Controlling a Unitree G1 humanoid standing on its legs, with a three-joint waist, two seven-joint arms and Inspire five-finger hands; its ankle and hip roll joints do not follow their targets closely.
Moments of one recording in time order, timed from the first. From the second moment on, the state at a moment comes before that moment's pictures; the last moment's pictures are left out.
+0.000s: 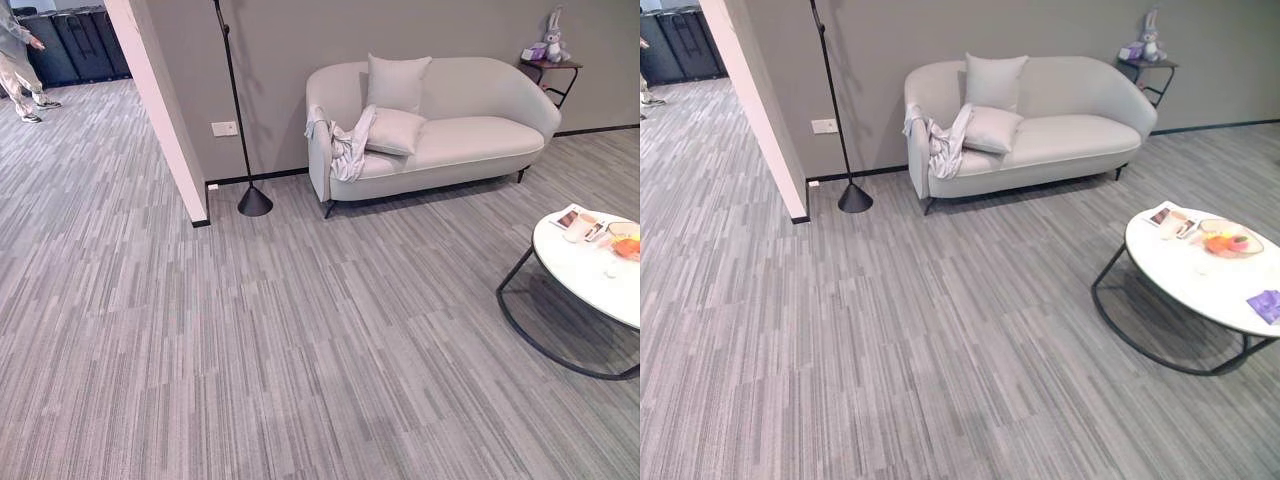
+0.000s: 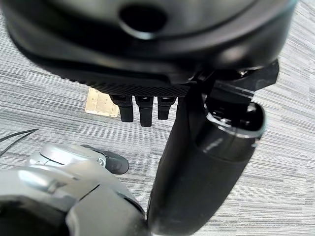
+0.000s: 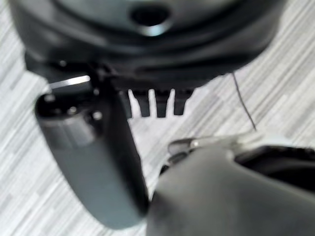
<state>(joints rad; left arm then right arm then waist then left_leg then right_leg) 0.05 0.16 0.00 1.41 -0.51 -0.11 0.01 0.02 -0.18 0.07 1.44 0.66 0.00 0.04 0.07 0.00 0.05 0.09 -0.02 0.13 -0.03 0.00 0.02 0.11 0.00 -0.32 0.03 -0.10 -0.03</state>
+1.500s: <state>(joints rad) -0.04 0.14 -0.07 1.48 -0.45 -0.11 0.01 -0.03 -0.21 0.03 1.45 0.63 0.02 0.06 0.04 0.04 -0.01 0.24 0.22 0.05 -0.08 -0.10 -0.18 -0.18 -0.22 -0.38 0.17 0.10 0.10</state>
